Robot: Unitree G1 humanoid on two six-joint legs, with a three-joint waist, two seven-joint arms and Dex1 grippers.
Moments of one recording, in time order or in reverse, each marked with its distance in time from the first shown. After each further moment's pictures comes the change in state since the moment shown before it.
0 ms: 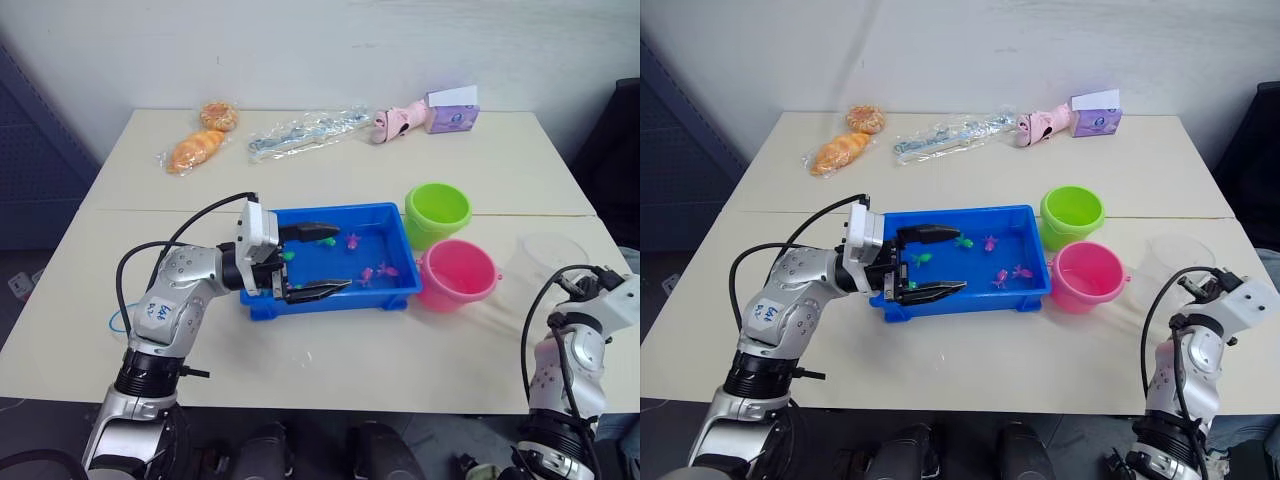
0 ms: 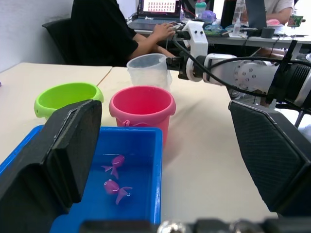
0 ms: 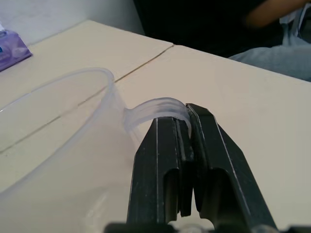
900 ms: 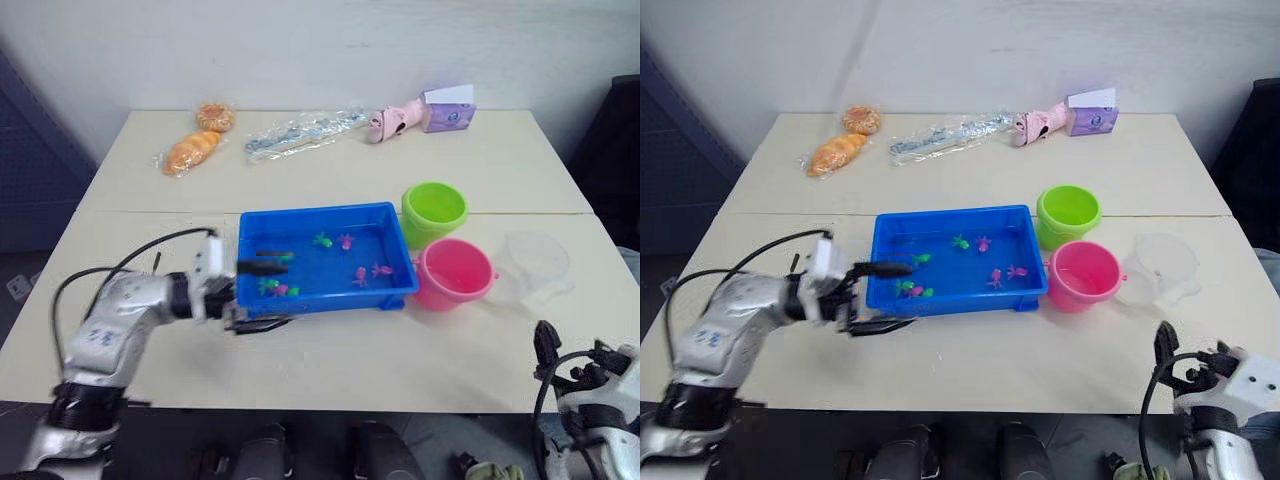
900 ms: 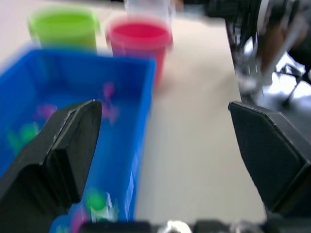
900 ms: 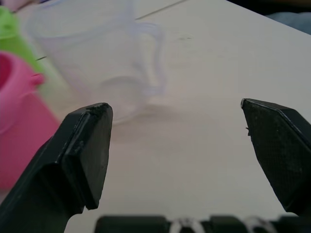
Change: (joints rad) left arm 0.265 0.283 0.133 0.013 0.005 -0.002 -0.090; right arm 0.808 -0.045 0.136 -0.784 0.175 0.171 0.347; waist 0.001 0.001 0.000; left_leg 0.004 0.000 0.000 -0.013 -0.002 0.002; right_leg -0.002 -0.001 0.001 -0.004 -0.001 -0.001
